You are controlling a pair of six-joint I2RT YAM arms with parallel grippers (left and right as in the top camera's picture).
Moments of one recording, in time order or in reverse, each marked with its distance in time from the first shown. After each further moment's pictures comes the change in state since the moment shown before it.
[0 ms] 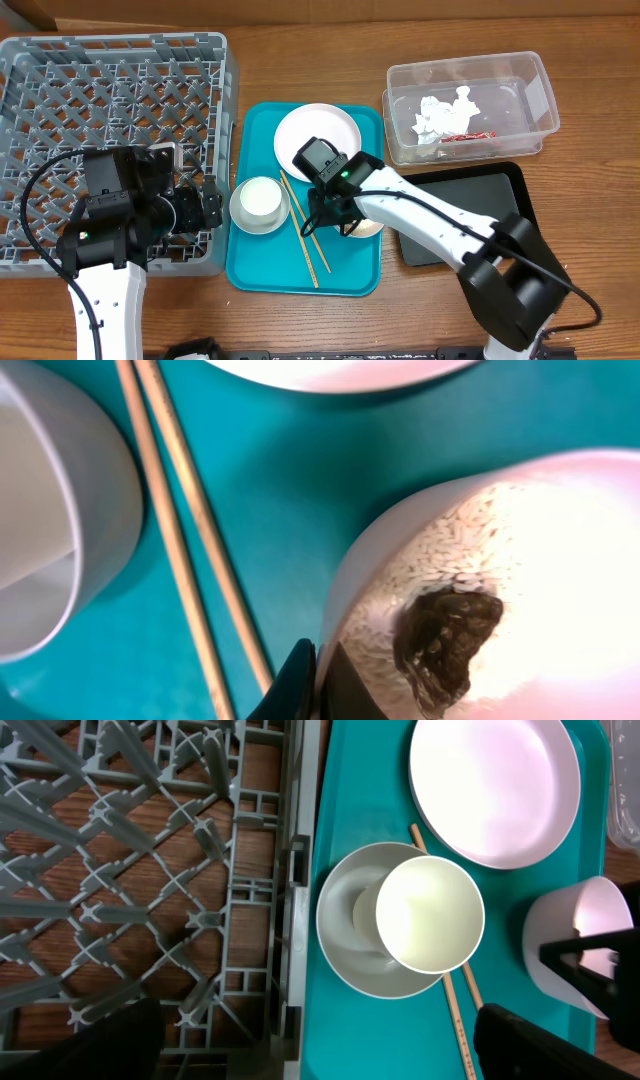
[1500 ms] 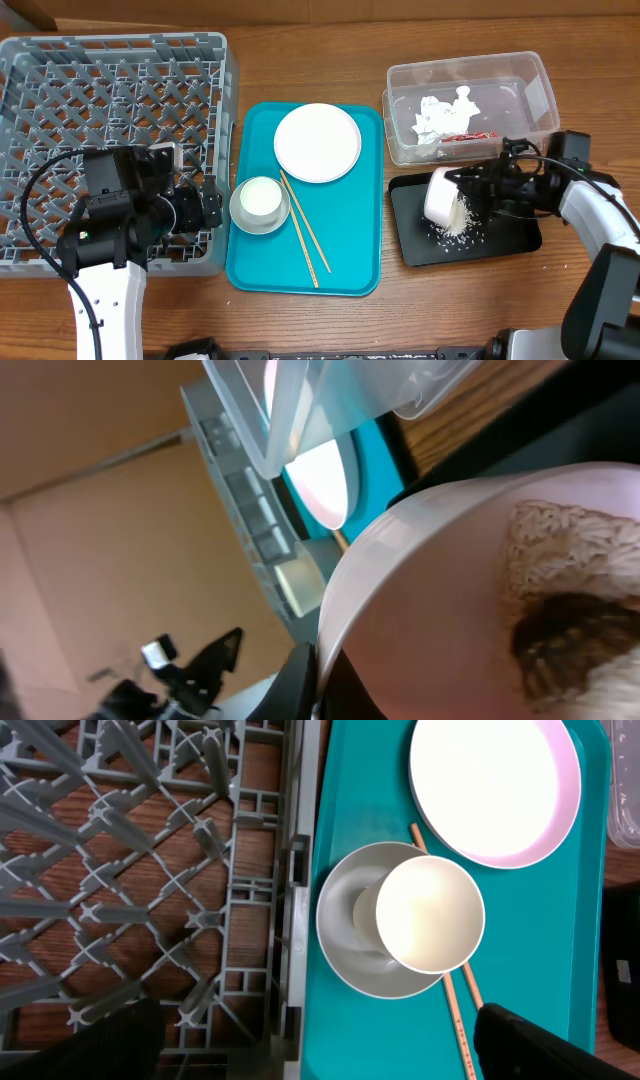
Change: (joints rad) left arm 0.000 0.002 0.000 0.000 0.000 0.000; right arm -1.072 -0.275 -0.497 0.256 -1.107 -0.129
